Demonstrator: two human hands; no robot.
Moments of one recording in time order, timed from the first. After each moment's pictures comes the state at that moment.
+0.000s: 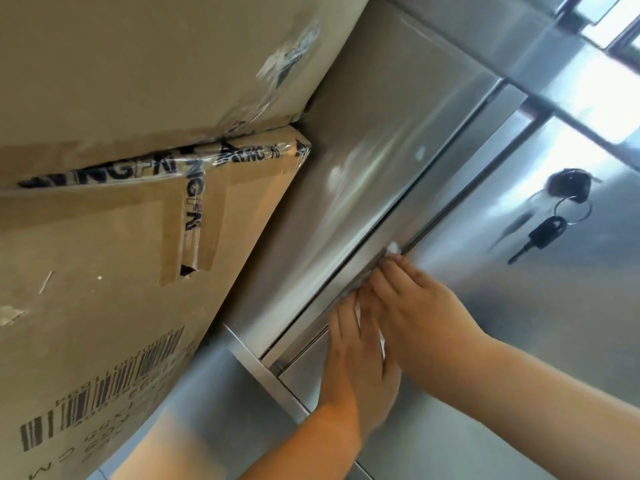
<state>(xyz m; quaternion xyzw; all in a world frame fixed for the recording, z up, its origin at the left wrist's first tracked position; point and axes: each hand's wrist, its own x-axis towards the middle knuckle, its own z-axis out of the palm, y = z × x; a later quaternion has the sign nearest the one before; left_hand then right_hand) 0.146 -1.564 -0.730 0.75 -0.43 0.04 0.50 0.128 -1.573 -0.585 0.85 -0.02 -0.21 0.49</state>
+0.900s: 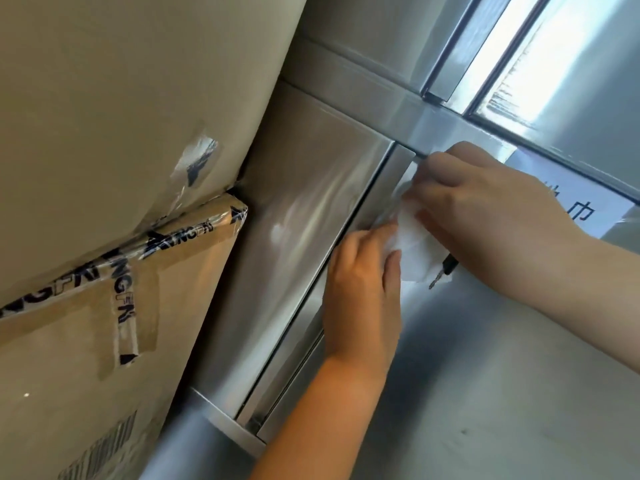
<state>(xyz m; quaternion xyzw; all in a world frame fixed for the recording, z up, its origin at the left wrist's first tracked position) 0.184 -1.557 -0.582 0.53 -0.37 0.08 0.76 0.119 -1.583 -0.437 0.88 -0.12 0.09 0.45</state>
